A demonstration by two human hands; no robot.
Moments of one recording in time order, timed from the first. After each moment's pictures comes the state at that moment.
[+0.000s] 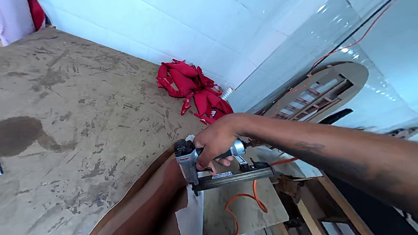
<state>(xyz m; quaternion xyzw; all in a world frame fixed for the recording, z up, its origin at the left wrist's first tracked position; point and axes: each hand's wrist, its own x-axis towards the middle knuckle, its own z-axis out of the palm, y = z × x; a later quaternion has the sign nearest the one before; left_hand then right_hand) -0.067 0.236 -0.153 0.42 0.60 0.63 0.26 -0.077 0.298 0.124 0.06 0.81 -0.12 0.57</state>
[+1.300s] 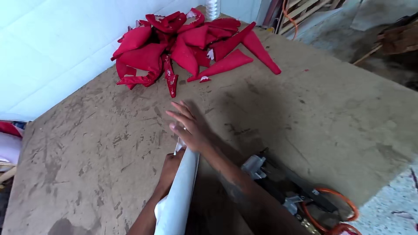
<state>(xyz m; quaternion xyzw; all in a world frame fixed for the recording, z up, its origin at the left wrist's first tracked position) -0.159 0.332 -0.190 0.15 0.79 0.43 0.41 -0.118 0.476 -0.226 0.16 0.80 -0.47 -0.33</state>
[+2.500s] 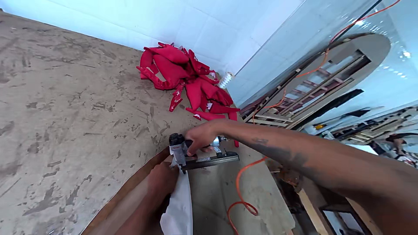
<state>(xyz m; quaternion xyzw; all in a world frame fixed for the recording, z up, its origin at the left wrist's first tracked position) -0.102 0.324 -0.183 0.16 0.85 0.29 0.41 -0.140 0.508 -0.028 0.01 0.82 -0.16 0.54</state>
